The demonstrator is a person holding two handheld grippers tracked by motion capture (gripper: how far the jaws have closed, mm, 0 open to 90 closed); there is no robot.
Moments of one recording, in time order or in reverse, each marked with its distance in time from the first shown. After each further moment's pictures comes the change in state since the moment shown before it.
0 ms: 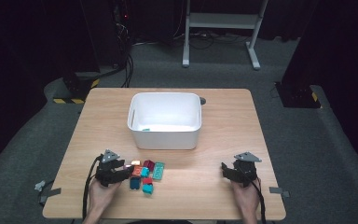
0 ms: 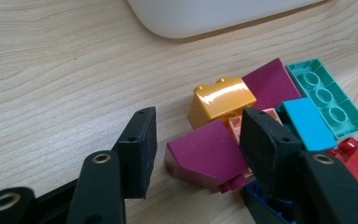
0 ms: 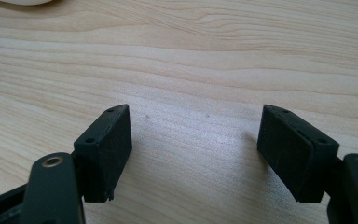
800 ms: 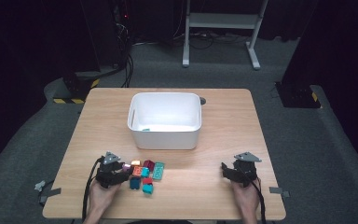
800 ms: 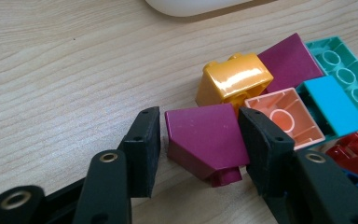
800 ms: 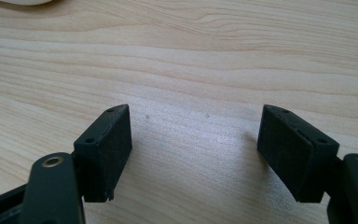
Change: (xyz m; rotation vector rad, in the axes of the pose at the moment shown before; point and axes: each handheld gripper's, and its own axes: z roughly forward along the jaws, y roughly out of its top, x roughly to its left) left arm 0.001 -0.008 0.008 0.032 0.017 0.016; right arm 0.000 0.000 0.000 0.000 0.000 0.000
